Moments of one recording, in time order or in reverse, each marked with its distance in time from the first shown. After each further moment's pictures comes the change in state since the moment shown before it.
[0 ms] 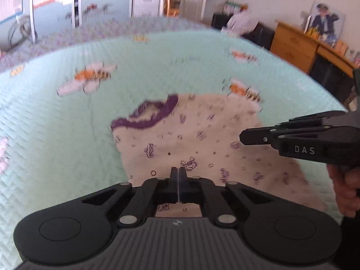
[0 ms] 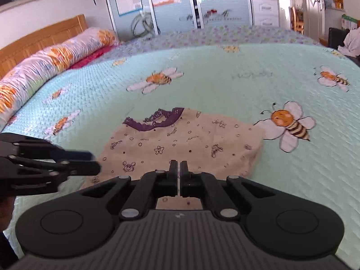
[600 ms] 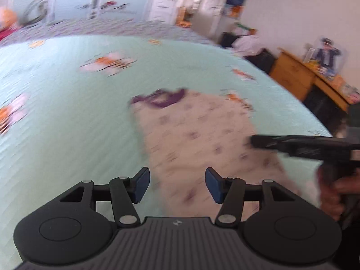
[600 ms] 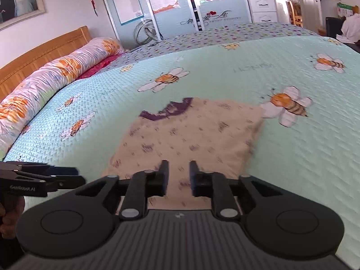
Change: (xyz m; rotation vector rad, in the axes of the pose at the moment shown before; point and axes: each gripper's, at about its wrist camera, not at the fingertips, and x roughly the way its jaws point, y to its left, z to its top) left arm -0.062 0.012 -0.044 -0.102 -0.131 -0.139; right arm -0.037 0.009 -0.036 0.075 -0.074 0.063
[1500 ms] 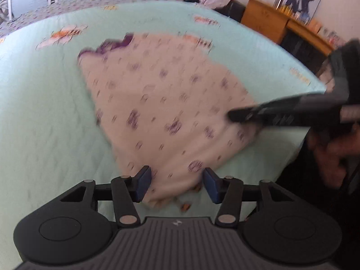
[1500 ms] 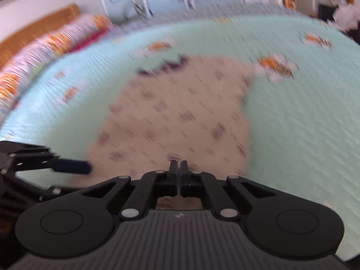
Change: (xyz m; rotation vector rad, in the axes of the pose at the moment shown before) left arm -0.018 -0.035 -0.069 0.103 0.206 -0.027; right arm -0.035 -0.005 -0.059 0.019 0.135 -0.112
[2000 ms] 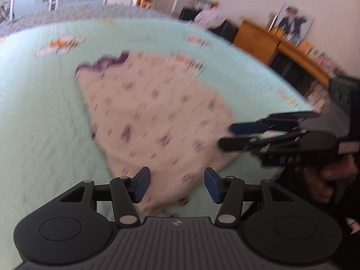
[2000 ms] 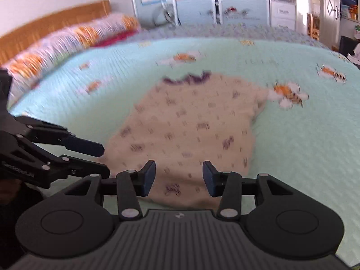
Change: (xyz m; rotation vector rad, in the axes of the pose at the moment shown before) left arm 0.001 0.005 0.001 -0.035 -0.058 -0.032; right arm -0.016 0.013 -0.005 -0.176 -0.045 0.025
